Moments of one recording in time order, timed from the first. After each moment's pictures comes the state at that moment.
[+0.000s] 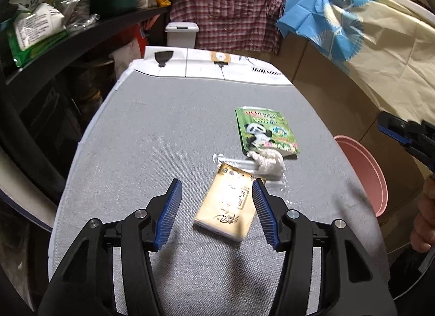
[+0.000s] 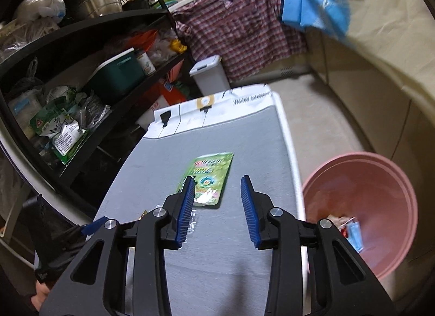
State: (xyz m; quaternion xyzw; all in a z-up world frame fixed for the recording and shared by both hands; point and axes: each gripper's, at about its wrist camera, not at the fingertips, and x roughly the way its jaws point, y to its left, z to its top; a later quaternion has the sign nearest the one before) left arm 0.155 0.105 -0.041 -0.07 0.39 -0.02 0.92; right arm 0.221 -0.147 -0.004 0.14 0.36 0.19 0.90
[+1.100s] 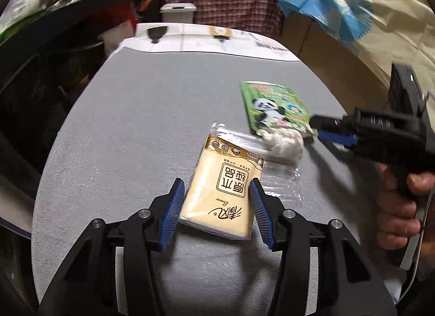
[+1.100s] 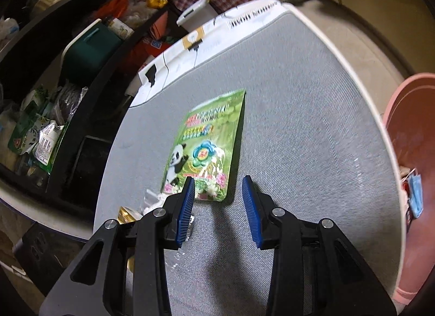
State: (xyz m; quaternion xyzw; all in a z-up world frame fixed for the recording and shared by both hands) left arm 0.182 0.113 -0.077 -0.07 0.43 -0.02 0.90; right arm 0.304 -0.096 -0.115 0.23 0.50 0.22 0.80
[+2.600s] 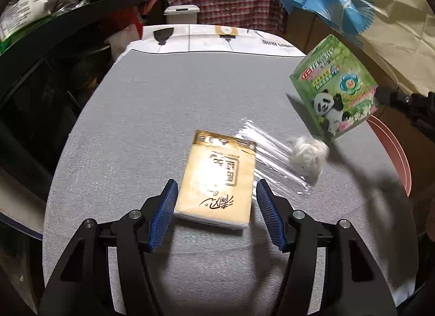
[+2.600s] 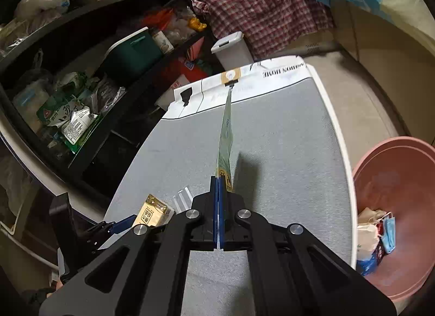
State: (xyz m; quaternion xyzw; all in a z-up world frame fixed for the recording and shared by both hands) left arm 0.179 0.111 -0.079 -0.03 0.43 -0.01 0.90; right arm 0.250 -0.116 -0.037 0.16 0.40 0.26 0.87
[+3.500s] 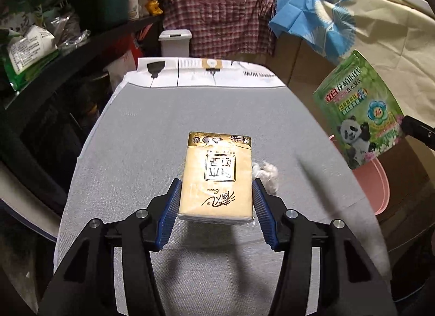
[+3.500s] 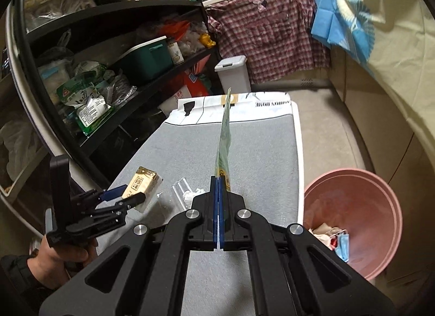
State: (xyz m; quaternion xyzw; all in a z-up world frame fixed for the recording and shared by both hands) left arm 0.154 0.090 -0.025 -0.04 0.38 -0.02 0.93; right arm 0.176 -0.153 0.033 0.06 0.35 0.25 0.90
